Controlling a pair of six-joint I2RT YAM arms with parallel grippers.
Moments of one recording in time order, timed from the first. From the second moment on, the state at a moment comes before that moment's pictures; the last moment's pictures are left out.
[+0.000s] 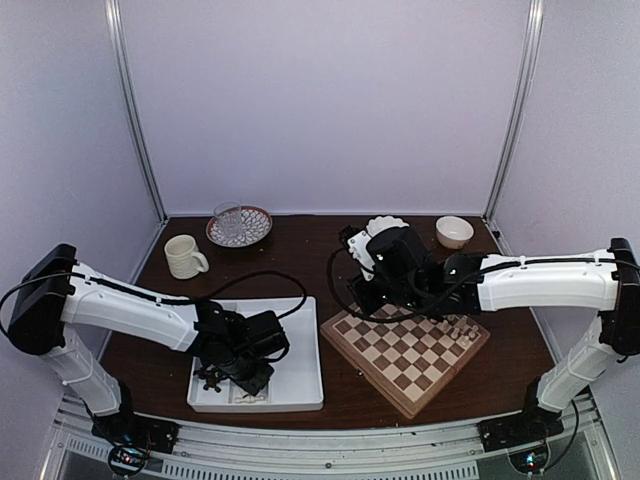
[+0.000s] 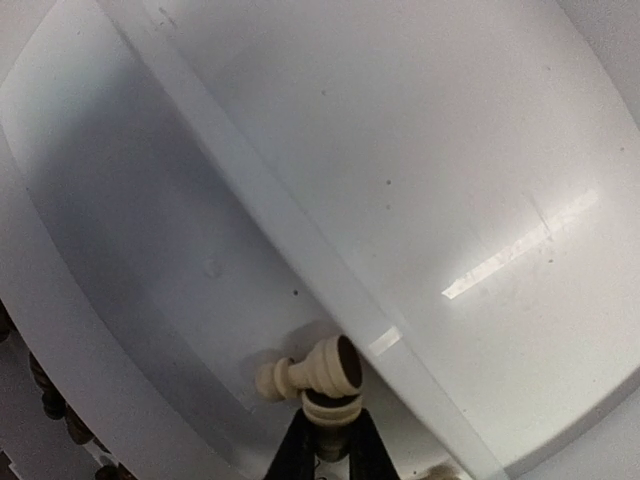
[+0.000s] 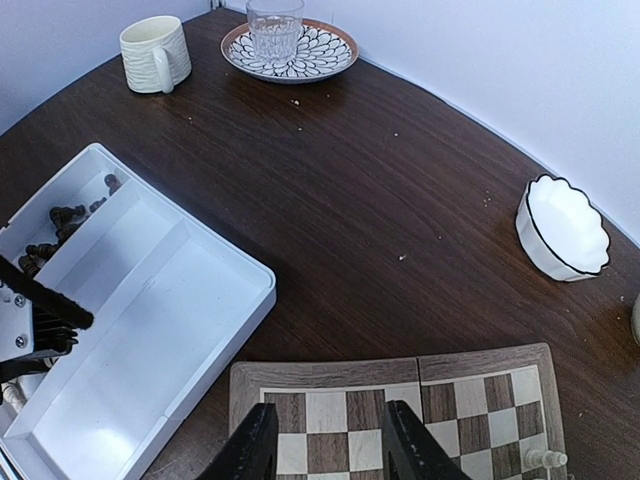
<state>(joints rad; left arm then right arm) -1.16 1.61 0.86 -0.63 -0.22 -0.55 1.04 1.52 1.09 -0.21 0.39 0.16</state>
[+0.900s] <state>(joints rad) -1.16 1.00 0.64 -0.37 -0.19 -0.55 1.12 1.45 0.98 -0.01 0.06 0.07</state>
